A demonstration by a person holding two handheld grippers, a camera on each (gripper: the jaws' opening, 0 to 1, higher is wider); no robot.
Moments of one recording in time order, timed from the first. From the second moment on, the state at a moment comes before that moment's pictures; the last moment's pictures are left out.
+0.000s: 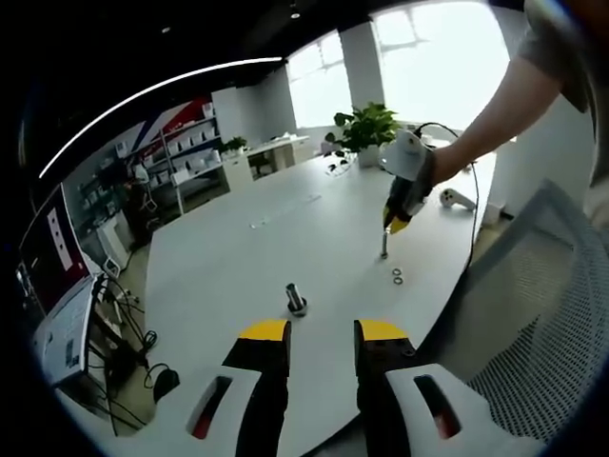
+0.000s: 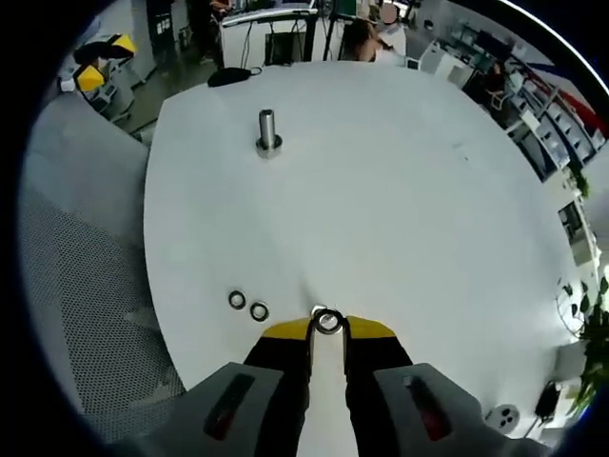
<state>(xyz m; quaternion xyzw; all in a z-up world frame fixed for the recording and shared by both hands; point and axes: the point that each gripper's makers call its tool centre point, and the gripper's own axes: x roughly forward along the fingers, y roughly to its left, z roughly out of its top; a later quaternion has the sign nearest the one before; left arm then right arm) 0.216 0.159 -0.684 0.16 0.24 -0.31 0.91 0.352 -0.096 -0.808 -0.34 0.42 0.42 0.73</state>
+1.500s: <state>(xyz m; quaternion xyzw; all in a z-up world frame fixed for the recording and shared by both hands) 0.217 0.162 -0.688 0.17 0.25 -0.30 0.90 0.355 -0.090 -0.851 -0.34 0.46 0.43 0.70</state>
